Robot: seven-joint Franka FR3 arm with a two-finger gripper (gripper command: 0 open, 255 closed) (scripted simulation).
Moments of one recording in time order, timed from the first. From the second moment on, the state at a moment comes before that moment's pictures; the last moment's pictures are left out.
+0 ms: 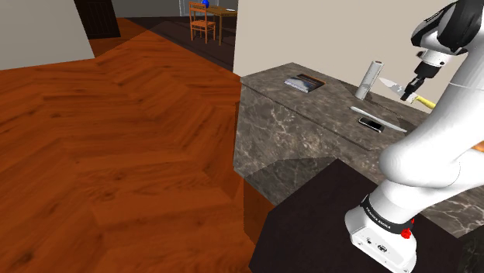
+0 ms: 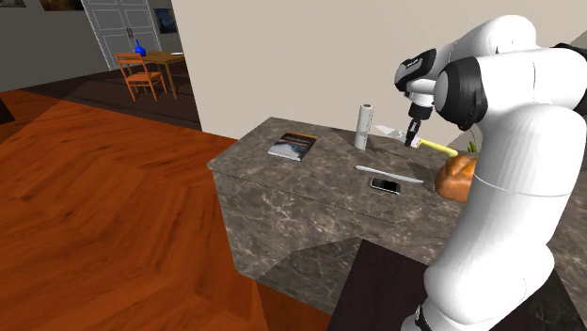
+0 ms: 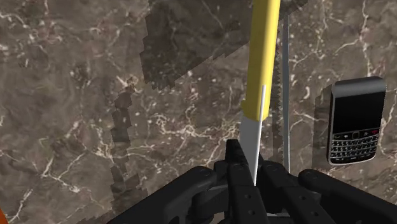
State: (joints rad) arm -0.65 0.21 -0.66 -1.81 0.20 1.94 -1.31
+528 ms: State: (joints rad) arm -0.65 0.25 -0.65 -1.88 0.24 2.04 -1.34
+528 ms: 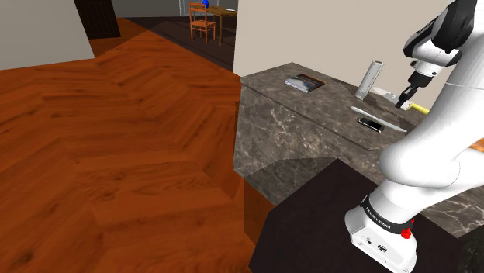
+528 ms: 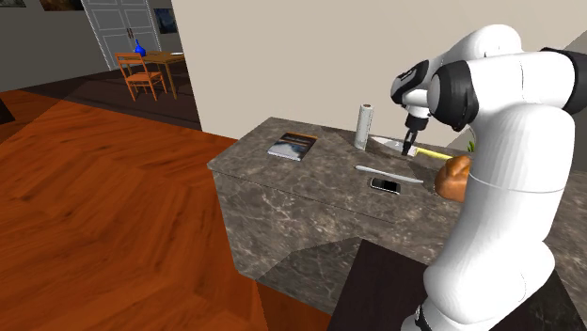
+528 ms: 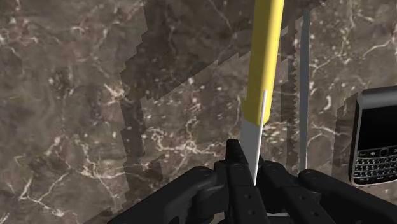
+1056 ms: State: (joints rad) arm -0.67 0.30 -0.63 -1.92 0.28 2.13 -1.37
